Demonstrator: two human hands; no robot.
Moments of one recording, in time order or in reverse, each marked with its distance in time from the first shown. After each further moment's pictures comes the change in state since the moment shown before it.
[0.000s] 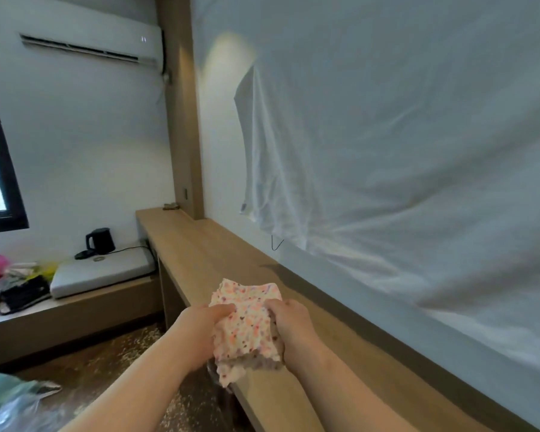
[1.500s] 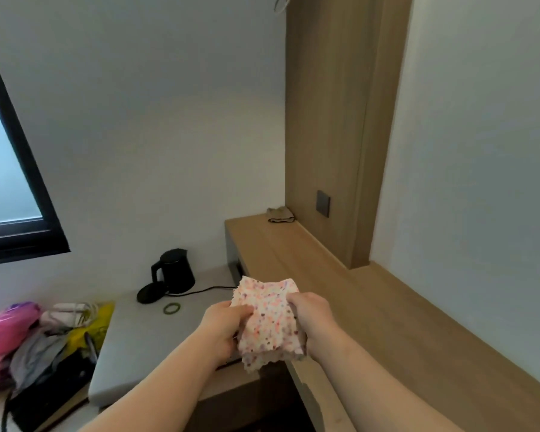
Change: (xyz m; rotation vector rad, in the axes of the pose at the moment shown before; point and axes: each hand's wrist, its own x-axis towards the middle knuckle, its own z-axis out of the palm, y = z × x) left_hand 0.914 0.492 -0.516 0.048 0.345 0.030; right_hand 0.940 -0.113 0.741 -0.107 -0.133 0.131
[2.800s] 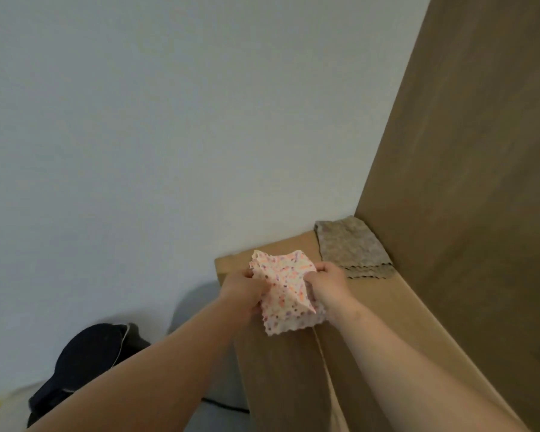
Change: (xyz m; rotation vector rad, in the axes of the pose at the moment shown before) left_hand 0.757 0.171 0.033 0.258 0.109 -0.193; right_hand 0.743 -0.130 0.206 -0.282 0.131 0.122
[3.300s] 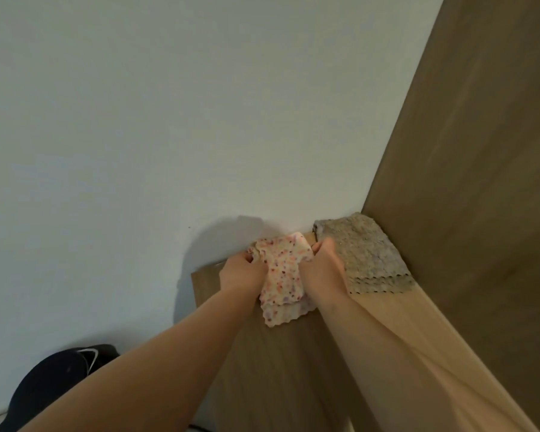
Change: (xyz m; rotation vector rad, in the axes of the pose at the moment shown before) left_hand 0.082 0.016 0.042 0.288 0.157 0.177; right_hand 0.073 -0.012 0.011 -0.327 0.118 -0.168
